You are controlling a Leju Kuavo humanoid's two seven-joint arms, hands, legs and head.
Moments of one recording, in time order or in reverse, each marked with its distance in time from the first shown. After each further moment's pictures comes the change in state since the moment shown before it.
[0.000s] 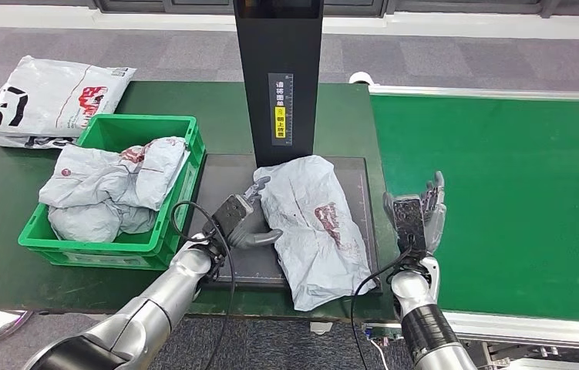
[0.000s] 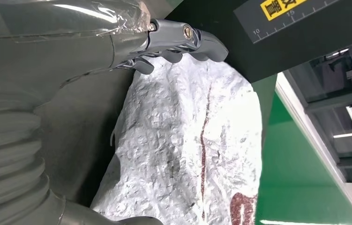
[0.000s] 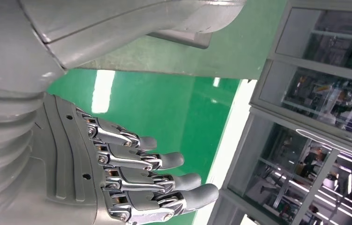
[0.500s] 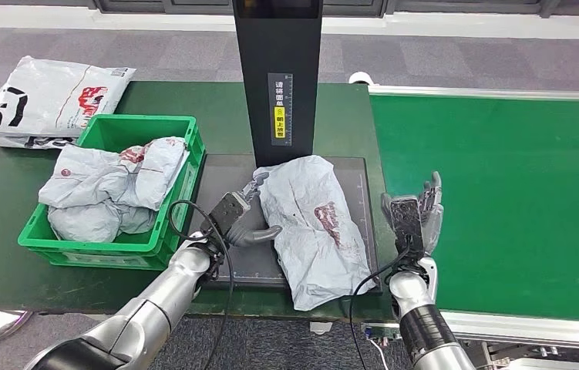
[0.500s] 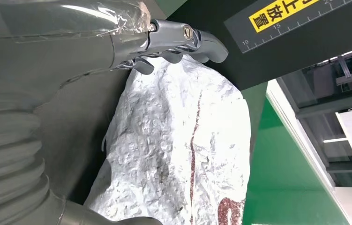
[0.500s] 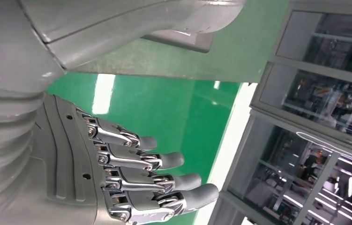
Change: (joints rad) left arm 0.012 0.003 0.025 -0.041 0.035 0.015 -0.014; right arm 0.000 0.004 0.008 0.005 0.005 0.006 0.001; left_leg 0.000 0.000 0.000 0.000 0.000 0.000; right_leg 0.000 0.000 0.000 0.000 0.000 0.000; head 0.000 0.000
